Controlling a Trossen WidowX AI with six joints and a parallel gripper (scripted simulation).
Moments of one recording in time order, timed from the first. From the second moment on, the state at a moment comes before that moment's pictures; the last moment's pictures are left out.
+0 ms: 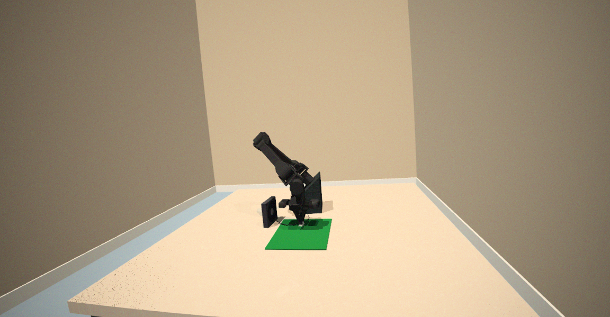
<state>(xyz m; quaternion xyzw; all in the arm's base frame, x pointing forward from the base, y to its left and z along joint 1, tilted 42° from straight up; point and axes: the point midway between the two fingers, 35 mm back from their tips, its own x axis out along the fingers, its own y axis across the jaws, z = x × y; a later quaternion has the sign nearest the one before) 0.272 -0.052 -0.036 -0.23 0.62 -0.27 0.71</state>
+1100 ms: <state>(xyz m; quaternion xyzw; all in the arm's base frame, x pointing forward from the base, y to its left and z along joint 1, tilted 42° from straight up) 0.286 -0.015 0.005 -0.23 0.62 -0.27 0.70</state>
